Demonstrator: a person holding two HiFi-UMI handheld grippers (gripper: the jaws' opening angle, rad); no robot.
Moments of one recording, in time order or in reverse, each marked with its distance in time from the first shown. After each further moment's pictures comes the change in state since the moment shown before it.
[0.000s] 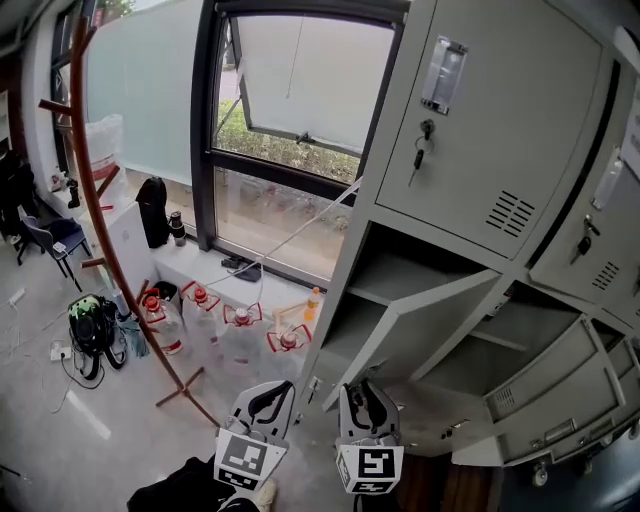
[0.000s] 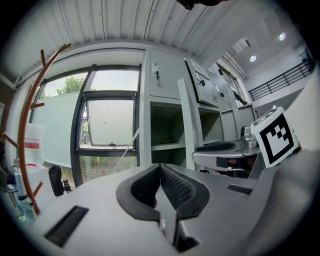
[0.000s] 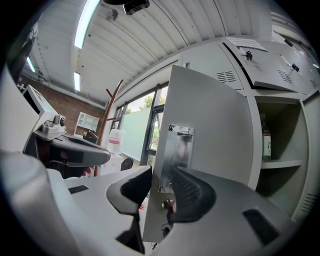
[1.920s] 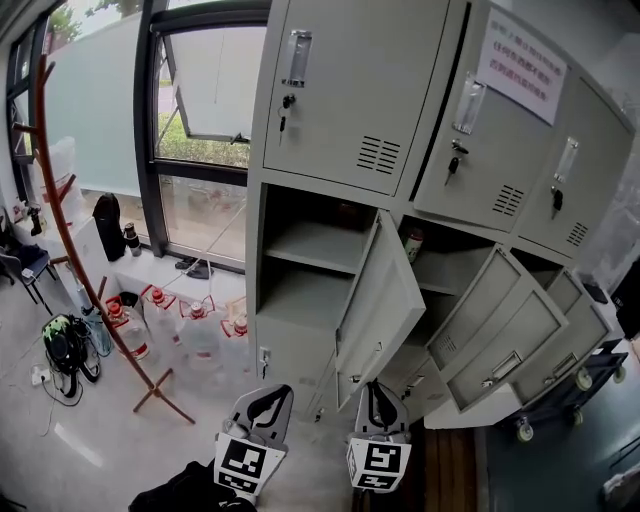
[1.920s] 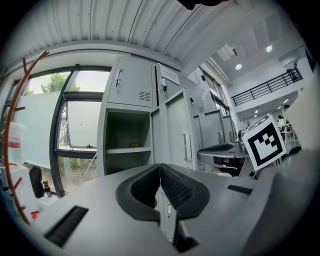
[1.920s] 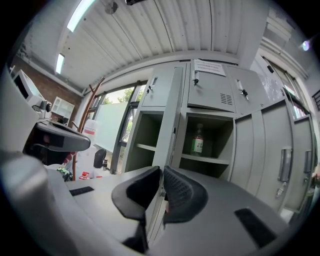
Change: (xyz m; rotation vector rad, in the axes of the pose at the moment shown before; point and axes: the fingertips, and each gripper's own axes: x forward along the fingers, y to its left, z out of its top) left arm -0.043 -0.190 0.010 0.035 -0.031 -0.177; right arm -0.199 -0.120 -0.037 -0.021 0.060 -0.321
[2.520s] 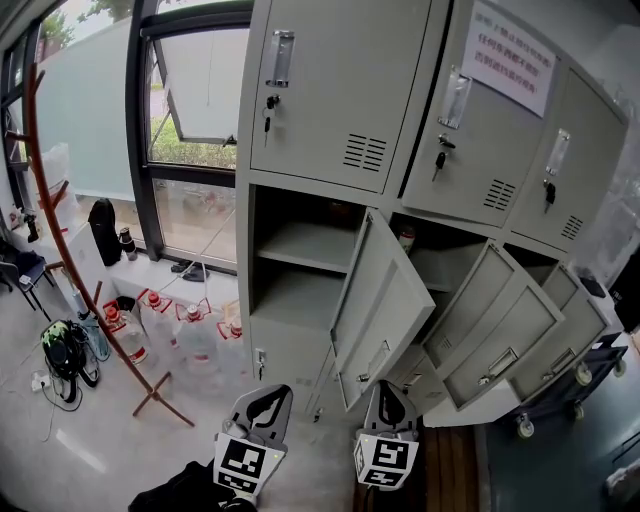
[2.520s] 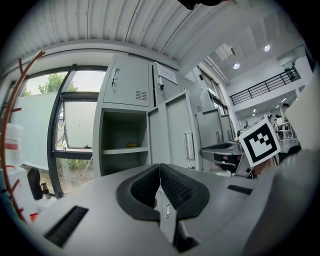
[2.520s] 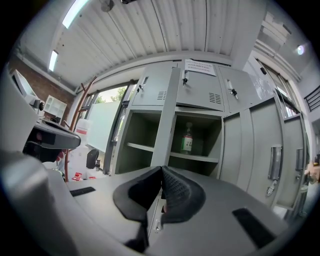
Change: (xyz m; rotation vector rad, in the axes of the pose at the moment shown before) left arm 0.009 -0.011 0.003 0.017 0.005 -0.019; right arm -0.004 -0.036 -0.007 0.025 0.002 -0.077
